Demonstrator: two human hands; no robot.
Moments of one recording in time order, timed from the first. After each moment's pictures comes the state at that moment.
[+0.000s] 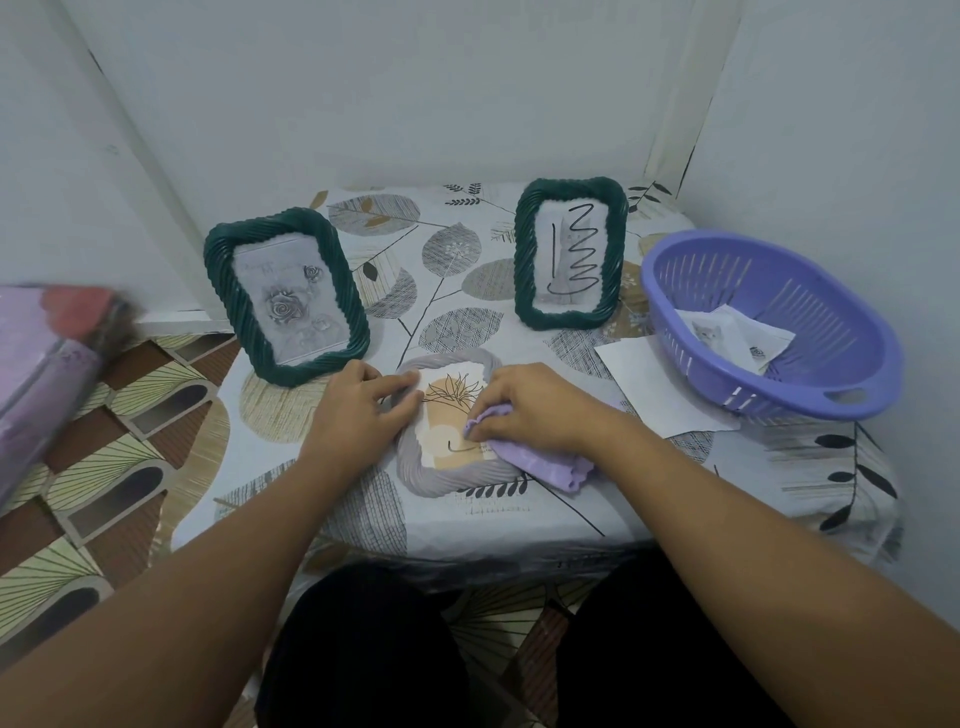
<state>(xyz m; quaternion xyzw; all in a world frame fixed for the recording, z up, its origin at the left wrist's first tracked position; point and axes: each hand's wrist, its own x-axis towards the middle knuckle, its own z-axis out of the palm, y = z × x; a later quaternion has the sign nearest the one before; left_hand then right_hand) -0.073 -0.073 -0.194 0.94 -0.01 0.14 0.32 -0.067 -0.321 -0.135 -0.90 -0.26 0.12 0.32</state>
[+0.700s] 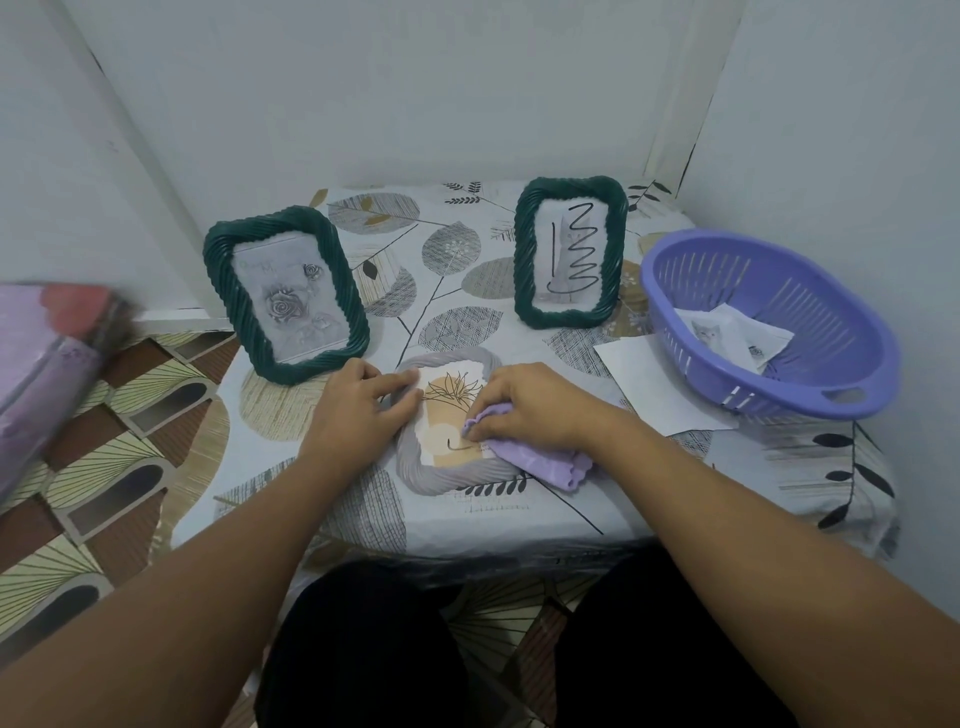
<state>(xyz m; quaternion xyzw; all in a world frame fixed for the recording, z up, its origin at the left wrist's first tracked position) -0.072 -0.073 -0.195 0.94 -0.02 0.15 0.31 -0.064 -0.322 -0.135 -0.89 -0.27 0.15 0.33</state>
